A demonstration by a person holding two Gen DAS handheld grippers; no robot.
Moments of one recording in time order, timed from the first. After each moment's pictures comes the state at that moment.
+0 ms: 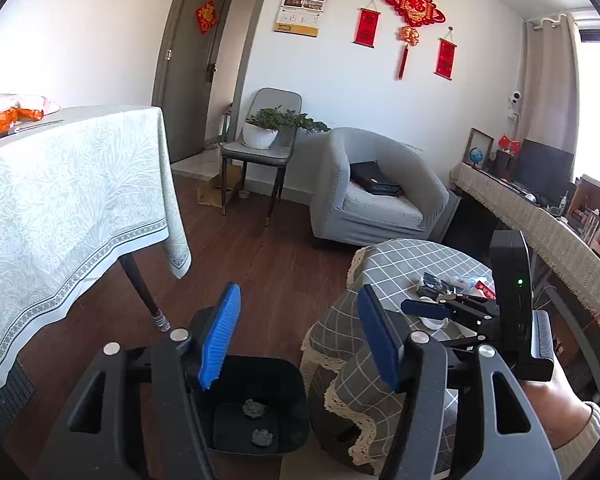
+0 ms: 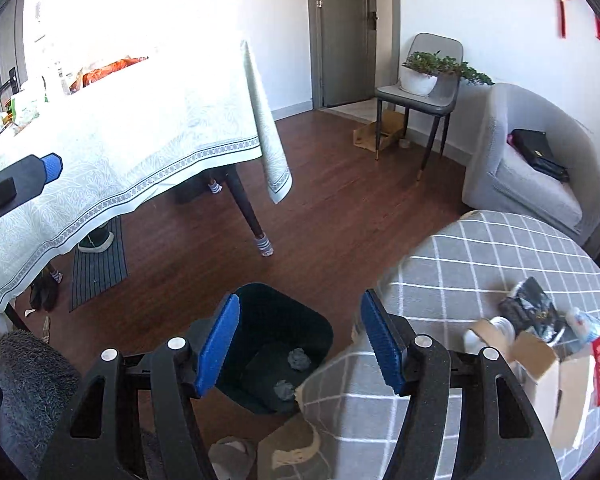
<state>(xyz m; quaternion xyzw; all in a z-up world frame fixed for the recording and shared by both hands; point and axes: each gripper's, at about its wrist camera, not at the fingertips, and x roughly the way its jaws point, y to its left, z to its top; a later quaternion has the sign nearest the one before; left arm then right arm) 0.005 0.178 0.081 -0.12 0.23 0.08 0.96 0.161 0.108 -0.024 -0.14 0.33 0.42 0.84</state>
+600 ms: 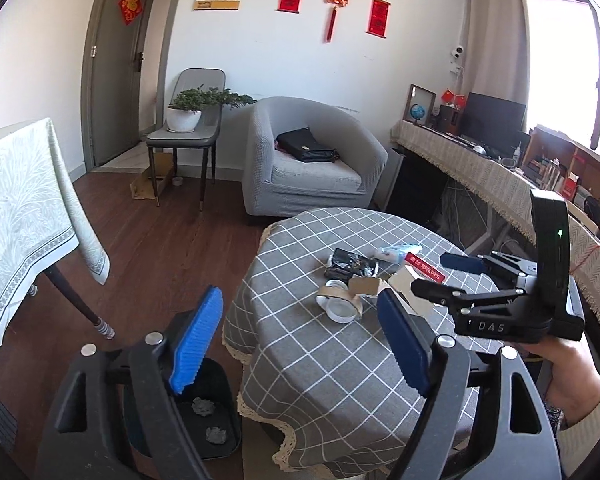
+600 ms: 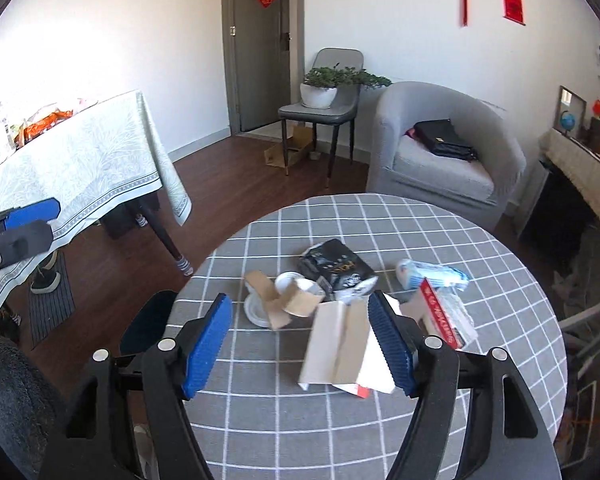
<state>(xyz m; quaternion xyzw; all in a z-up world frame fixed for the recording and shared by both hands) 0.080 0.069 0.068 -0.08 0.28 -0.03 0.96 0.193 -0.058 0.001 -0.09 0.30 0.29 0.90</state>
